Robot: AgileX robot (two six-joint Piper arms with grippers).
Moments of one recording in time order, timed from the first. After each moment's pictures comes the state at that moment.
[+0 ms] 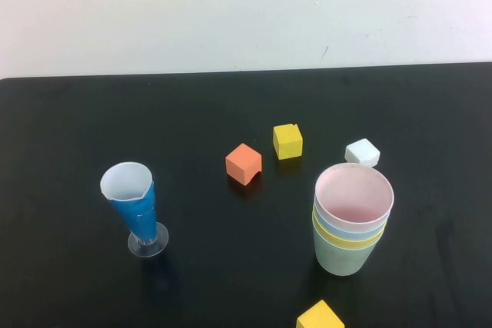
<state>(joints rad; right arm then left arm) -0.05 -0.01 0.02 -0.07 0.40 -0.05 -0.50 0.24 -0.15 0.14 0.43 -0.20</state>
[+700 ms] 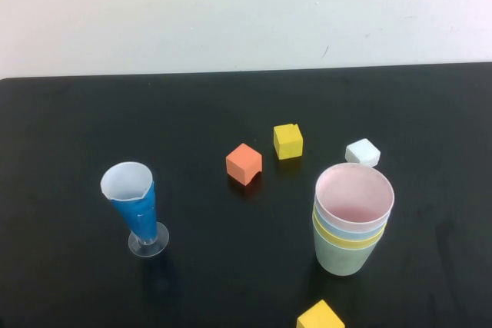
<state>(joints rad) -0.05 -0.01 0.02 -0.07 0.41 -0.05 -0.07 0.04 0.02 -0.03 0.27 -0.01</state>
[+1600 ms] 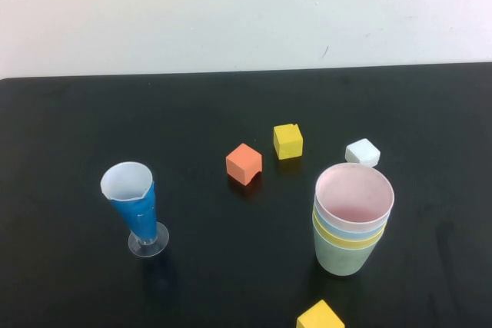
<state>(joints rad) -0.05 -0.01 0.02 -0.07 0.41 -0.05 0.06 -0.01 0.02 -0.04 0.35 0.01</state>
